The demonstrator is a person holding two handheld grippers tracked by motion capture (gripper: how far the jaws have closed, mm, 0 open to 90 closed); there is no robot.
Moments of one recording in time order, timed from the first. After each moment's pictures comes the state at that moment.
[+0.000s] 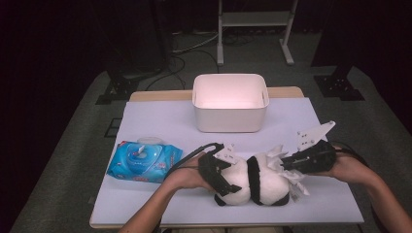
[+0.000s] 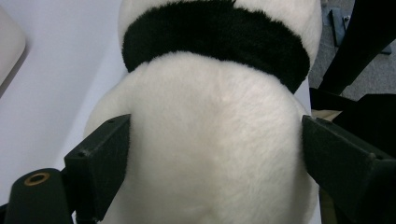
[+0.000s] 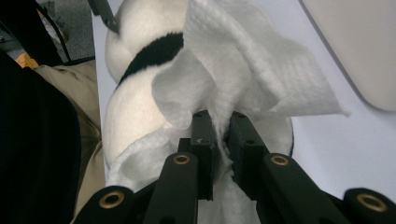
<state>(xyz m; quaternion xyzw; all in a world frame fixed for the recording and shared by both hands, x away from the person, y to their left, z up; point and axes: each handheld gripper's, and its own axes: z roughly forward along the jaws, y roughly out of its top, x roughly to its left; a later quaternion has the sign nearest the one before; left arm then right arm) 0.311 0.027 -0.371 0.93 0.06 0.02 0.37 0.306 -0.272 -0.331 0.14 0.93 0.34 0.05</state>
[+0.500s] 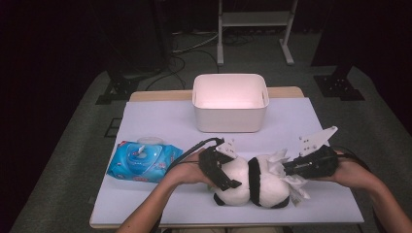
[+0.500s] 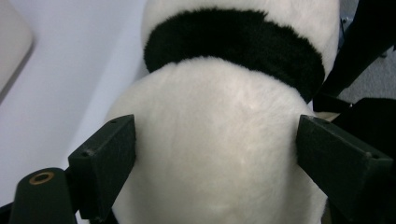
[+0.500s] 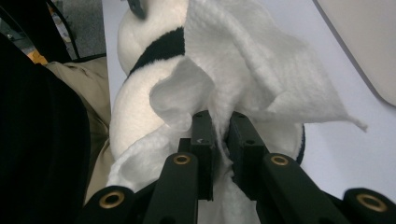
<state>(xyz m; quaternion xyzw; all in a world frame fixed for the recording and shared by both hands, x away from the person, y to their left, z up) 0.321 0.024 -0.366 0.93 0.07 0.01 0.35 0.298 -0.272 -0.335 0.13 0.93 0.35 0.04</state>
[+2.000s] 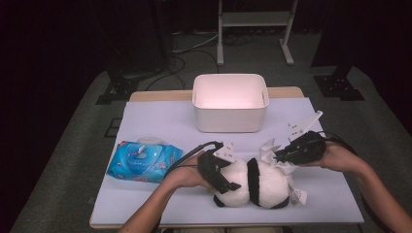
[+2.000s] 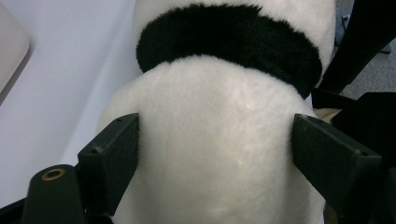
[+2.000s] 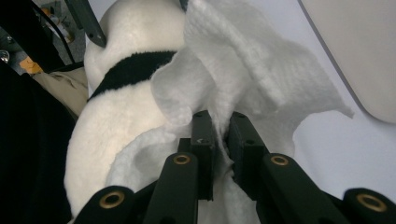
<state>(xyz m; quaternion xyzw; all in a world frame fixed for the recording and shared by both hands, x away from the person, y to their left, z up) 0.314 0.028 -0.370 0.93 0.06 0.02 0.36 0.333 -0.258 -0.329 0.14 0.93 0.34 0.03</state>
